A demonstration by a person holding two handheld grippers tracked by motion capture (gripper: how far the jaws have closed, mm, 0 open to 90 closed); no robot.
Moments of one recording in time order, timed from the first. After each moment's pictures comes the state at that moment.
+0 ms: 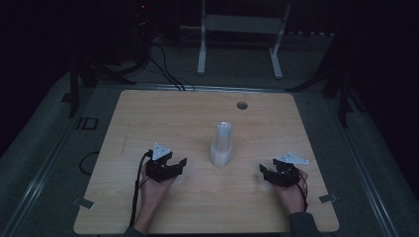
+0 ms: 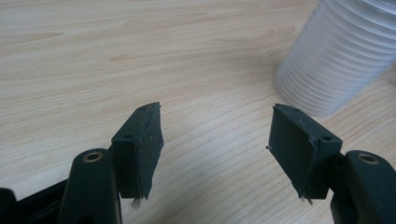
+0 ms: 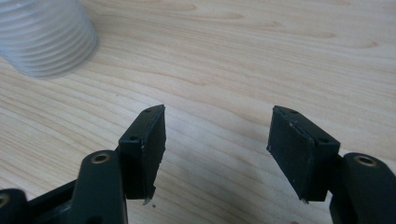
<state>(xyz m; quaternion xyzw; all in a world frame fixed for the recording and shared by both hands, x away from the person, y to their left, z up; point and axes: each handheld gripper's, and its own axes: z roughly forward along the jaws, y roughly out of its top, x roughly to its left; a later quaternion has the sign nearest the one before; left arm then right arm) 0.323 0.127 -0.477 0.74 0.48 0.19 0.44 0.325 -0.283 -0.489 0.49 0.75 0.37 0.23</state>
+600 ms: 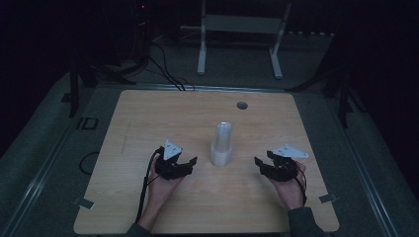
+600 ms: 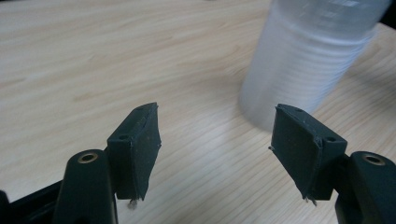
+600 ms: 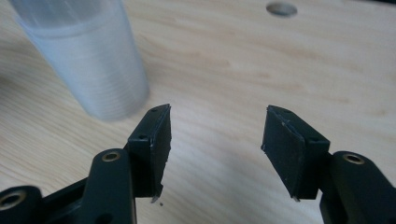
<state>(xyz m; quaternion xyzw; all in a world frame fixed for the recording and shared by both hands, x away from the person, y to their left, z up) 0.324 0.097 -0.460 0.76 0.42 0.20 0.46 0.323 -0.260 -0.441 0.44 0.76 0.41 0.24</state>
